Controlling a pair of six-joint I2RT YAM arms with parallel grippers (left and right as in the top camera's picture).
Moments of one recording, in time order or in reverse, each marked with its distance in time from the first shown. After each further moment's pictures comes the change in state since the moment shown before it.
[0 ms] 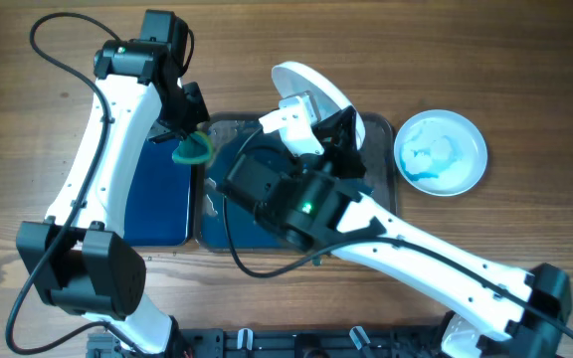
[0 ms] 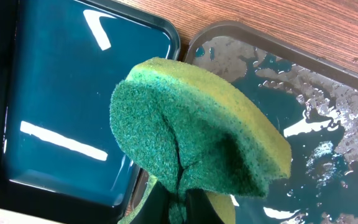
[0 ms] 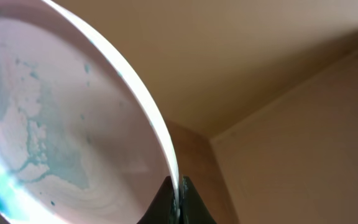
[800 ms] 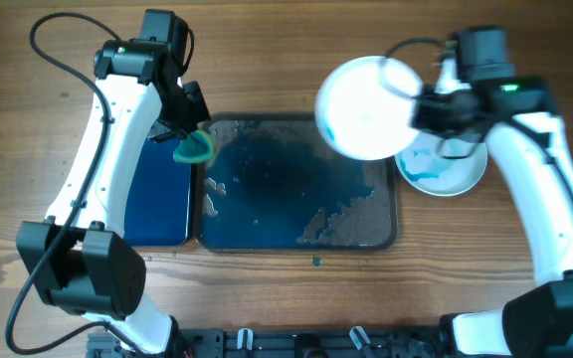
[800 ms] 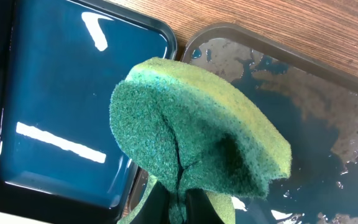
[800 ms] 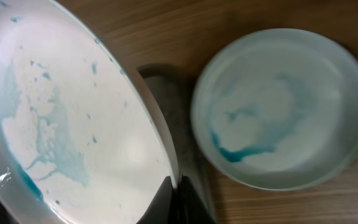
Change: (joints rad) left arm 0.000 0.000 0.000 0.008 0.008 -0.005; right arm -0.955 -0.056 -0.066 0.047 -1.521 -0.031
